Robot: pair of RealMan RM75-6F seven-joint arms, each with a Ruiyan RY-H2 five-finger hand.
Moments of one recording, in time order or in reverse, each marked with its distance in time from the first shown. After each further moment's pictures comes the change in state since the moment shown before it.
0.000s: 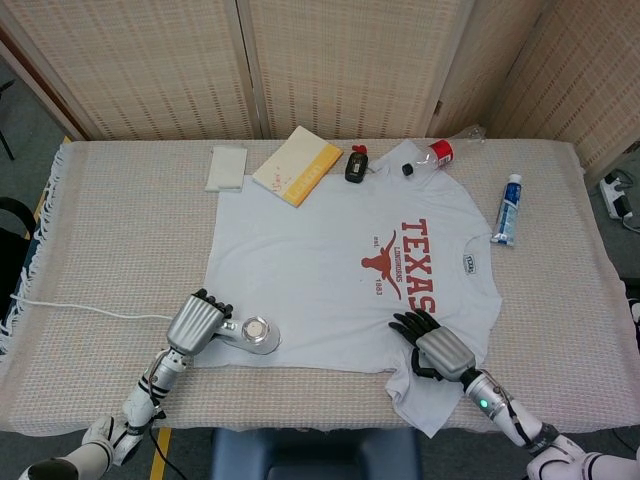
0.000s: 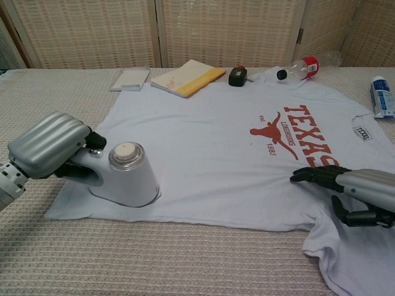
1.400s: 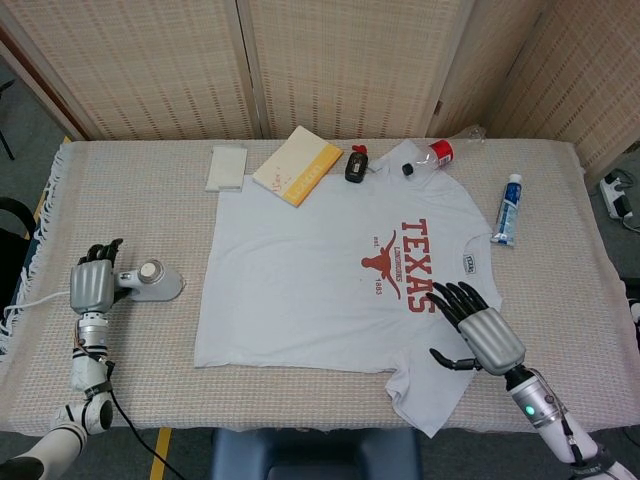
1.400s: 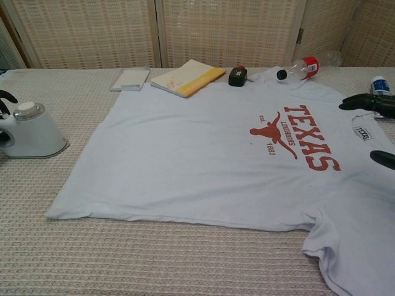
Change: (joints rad) left arm 0.011 0.119 -0.338 0.021 -0.396 -0.395 -0.047; right arm -0.108 0.255 0.058 -0.265 -0.020 0.283 -0.143
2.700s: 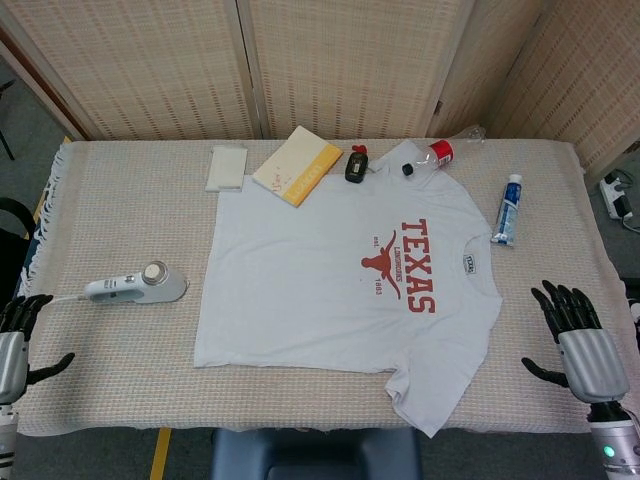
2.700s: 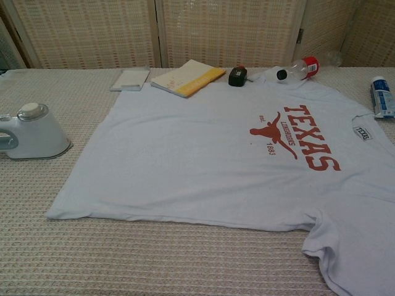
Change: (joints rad) left arm 0.443 0.657 0.190 -1.038 0.169 0.435 0.076; right arm -0.271 0.118 0.034 -0.056 0.093 0.266 -0.041
